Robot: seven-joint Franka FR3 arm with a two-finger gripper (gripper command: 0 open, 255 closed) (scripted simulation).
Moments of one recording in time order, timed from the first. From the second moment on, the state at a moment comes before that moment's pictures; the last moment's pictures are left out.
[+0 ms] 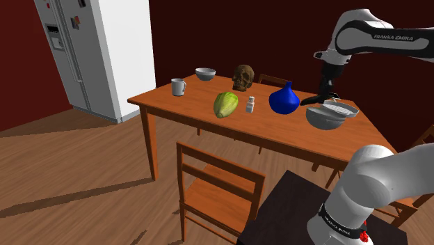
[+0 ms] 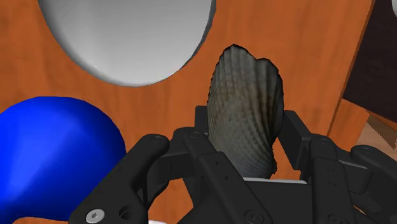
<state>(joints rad) -0.10 -0.79 -0.51 -2.30 -0.45 1.63 -0.82</state>
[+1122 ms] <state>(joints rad) -0.06 -0.62 -0.84 -2.15 -0.52 1.77 -1.08</state>
